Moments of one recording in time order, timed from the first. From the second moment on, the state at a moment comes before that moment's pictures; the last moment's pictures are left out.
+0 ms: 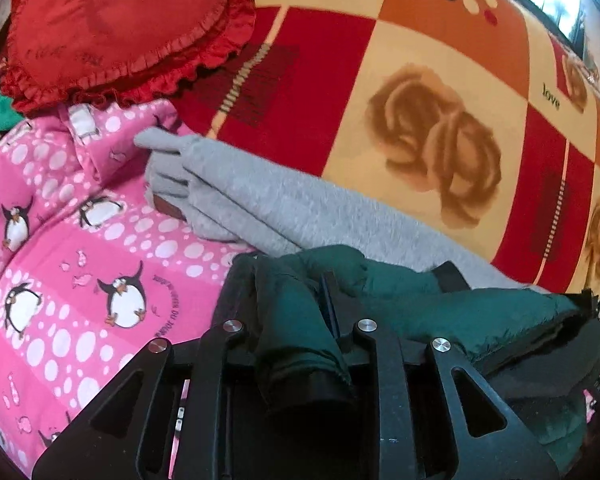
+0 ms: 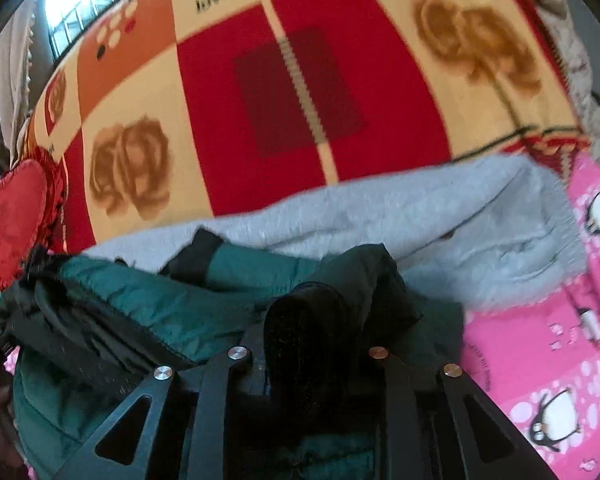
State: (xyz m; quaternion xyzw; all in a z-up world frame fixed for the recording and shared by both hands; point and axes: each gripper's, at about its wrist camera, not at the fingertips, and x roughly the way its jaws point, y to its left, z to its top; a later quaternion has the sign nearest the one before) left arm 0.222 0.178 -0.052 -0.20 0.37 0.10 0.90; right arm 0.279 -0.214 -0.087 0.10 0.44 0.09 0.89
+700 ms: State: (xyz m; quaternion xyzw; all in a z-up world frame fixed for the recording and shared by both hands) left arm 0.202 0.205 -0.007 -0.29 0.31 0.00 0.91; right arm 0.244 -0.235 -0.027 0.20 0.38 0.13 0.89
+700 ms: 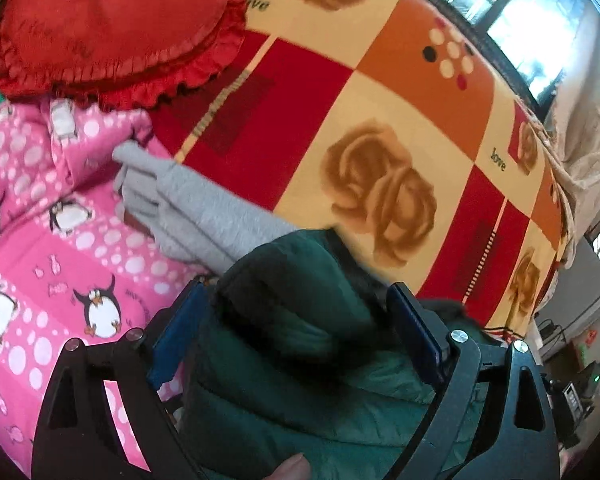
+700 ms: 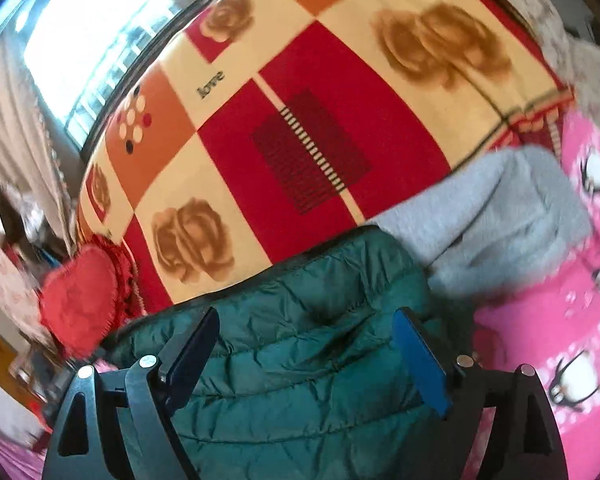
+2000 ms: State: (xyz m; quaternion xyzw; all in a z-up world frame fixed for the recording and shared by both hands) left arm 0.206 0.210 -0.018 -0.15 0.41 -0.02 0.90; right arm 0.253 -0.206 -0.028 0.03 0.40 0.14 0.90
